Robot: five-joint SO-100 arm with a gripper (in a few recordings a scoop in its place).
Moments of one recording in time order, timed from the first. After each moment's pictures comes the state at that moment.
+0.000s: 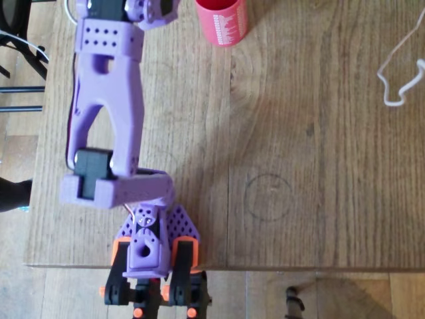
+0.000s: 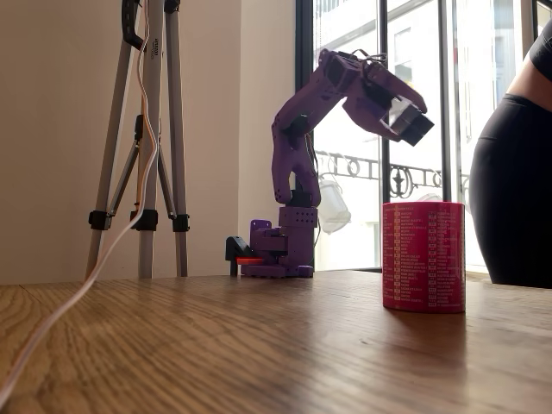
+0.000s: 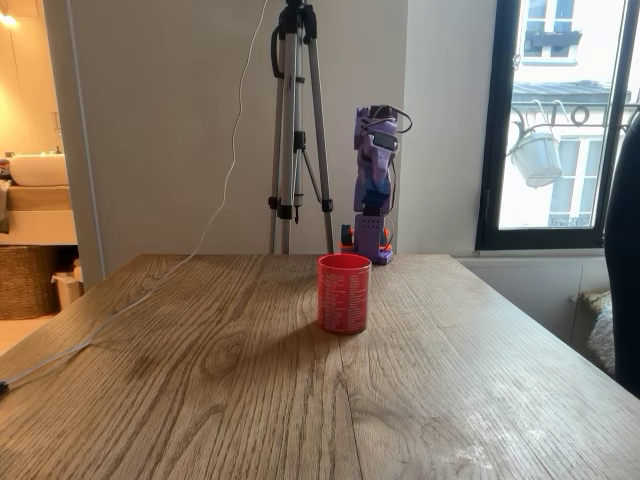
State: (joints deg) arm 10.3 107.6 92.3 60.2 -21.7
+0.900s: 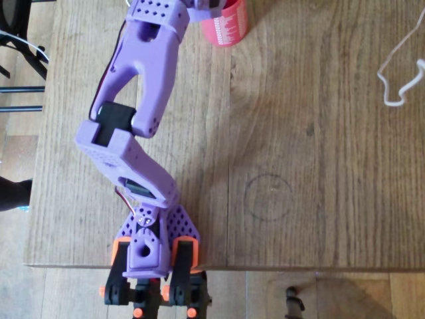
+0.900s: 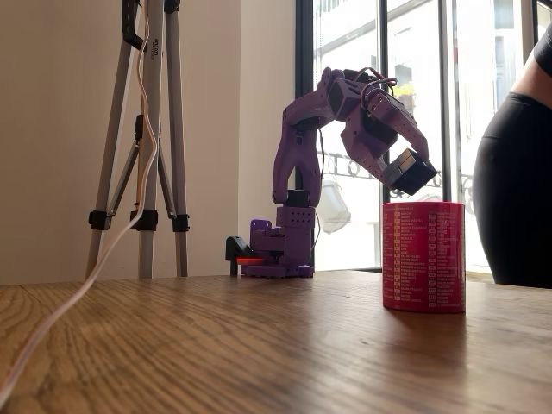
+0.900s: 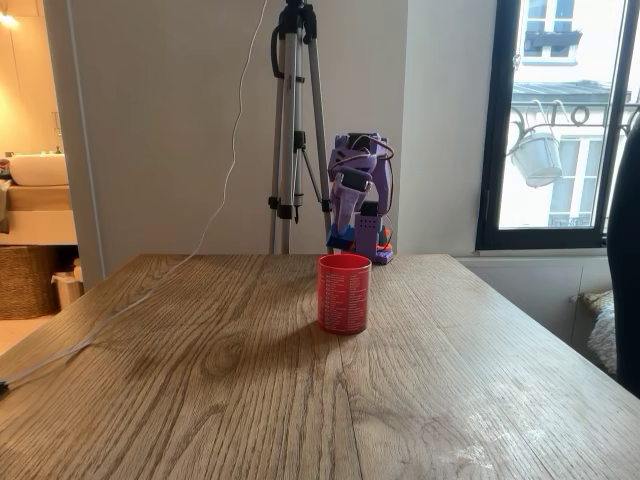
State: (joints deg) arm 17.2 90.7 88.2 51.8 -23.8
